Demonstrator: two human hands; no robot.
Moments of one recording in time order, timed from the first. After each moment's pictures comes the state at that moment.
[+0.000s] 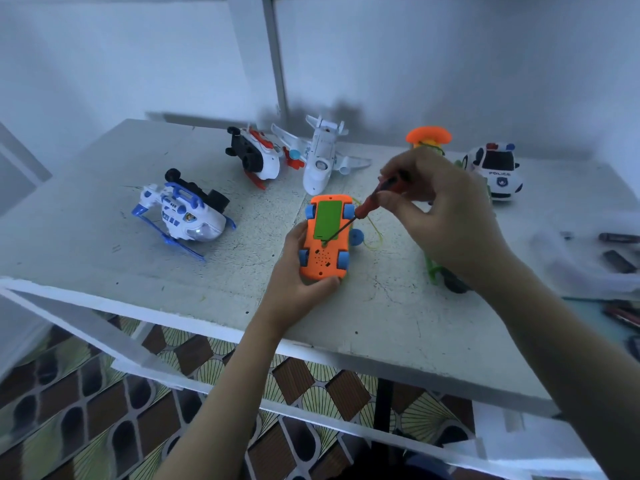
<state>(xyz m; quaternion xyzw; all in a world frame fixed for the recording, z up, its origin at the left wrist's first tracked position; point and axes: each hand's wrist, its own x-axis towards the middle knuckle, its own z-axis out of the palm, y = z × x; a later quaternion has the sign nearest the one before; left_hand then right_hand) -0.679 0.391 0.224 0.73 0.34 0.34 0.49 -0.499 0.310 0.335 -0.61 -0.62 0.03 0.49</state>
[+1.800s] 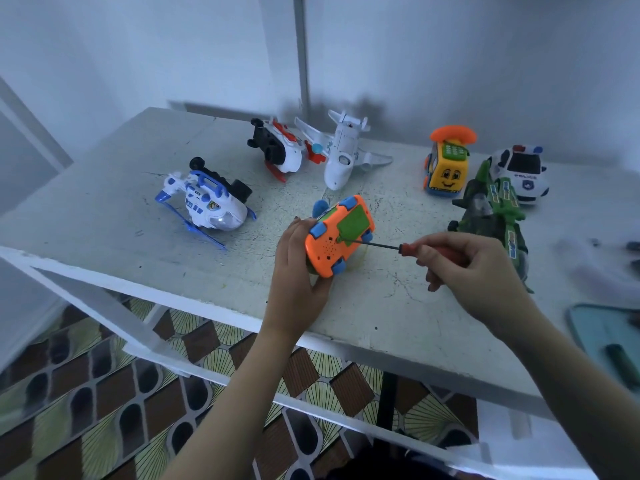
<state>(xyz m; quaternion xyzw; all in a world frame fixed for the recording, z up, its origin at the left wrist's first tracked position) -0.696 0.394 0.201 0.80 0.31 0.48 0.20 -0.511 0.275 0.294 -0.69 -0.46 0.26 0.49</state>
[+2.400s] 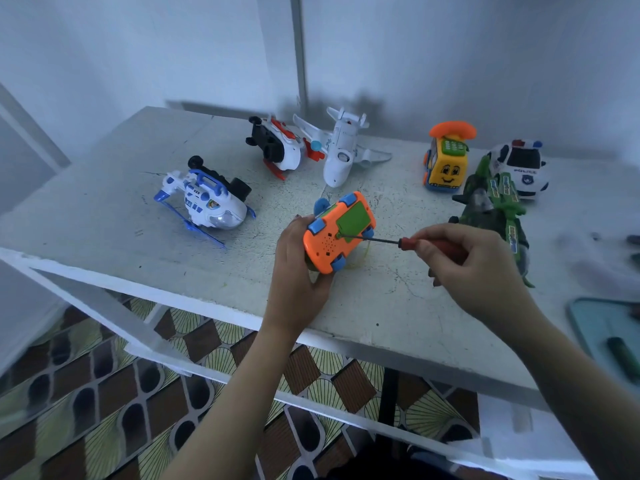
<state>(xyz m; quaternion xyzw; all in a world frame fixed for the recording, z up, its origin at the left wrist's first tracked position) -0.696 0.395 0.199 0.79 0.31 0.49 0.21 -0.514 0.275 0.291 -0.70 -0.51 0.17 0.46</state>
